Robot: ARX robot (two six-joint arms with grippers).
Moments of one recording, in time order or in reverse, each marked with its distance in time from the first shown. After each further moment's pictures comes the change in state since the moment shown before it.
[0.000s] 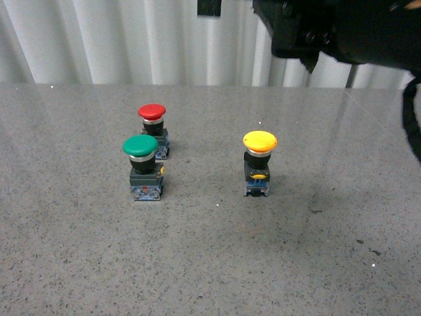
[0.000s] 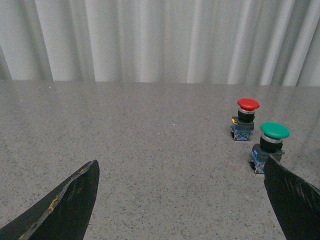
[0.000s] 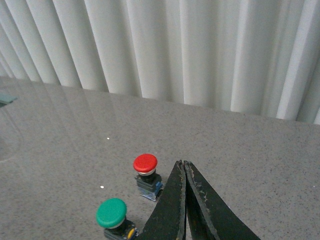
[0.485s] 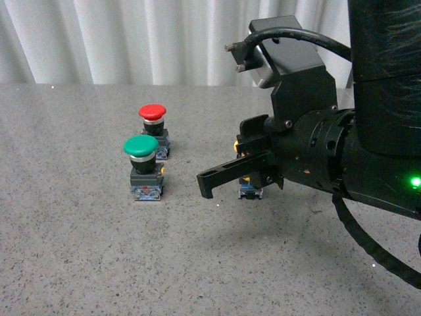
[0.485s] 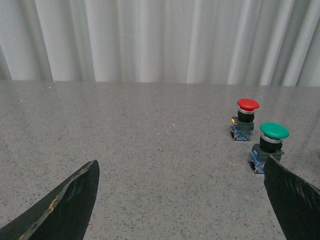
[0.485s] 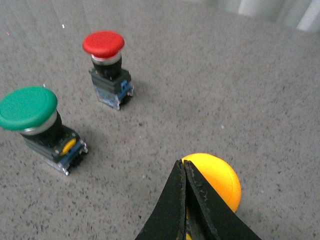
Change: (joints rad) left arm 0.000 0.000 0.000 0.000 0.000 0.000; right arm -0.041 0.307 0.081 -0.144 -0.029 -0.143
